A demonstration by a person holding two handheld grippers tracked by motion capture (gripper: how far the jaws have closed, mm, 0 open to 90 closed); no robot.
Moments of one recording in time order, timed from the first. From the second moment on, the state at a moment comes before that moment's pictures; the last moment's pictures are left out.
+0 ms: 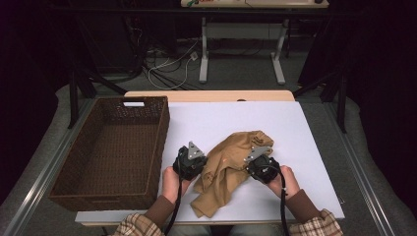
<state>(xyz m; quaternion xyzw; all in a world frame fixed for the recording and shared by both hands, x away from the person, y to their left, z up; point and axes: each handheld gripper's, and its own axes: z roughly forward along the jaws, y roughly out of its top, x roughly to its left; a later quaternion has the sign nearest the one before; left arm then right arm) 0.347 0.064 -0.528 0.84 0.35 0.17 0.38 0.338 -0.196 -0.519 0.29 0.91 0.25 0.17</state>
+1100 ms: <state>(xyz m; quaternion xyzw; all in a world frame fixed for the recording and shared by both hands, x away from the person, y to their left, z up) 0.339 0.062 -0.531 0.85 0.34 0.14 0.38 0.324 -0.221 -0.506 0.29 0.89 0.29 0.20</state>
